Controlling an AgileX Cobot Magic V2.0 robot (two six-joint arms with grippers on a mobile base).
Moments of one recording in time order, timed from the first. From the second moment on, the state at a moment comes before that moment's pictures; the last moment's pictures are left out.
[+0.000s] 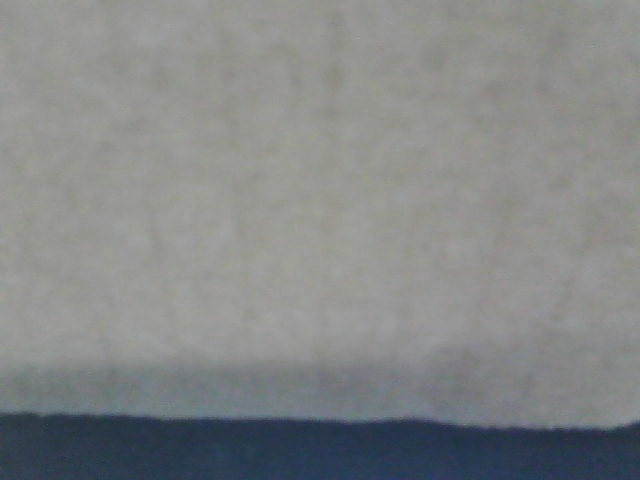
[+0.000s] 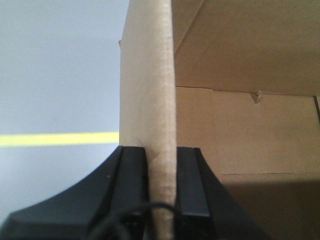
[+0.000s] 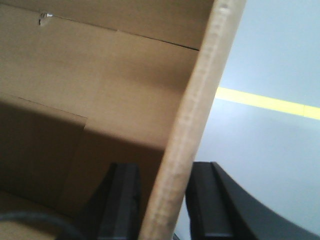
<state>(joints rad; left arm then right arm) -0.27 0.56 -1.04 -0.06 1.09 -0.18 0.26 0.71 -1.10 0.14 1.23 0.04</state>
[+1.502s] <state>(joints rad) -0.27 0.56 -1.04 -0.05 1.09 -0.18 0.26 0.72 -1.10 0.14 1.23 0.04</state>
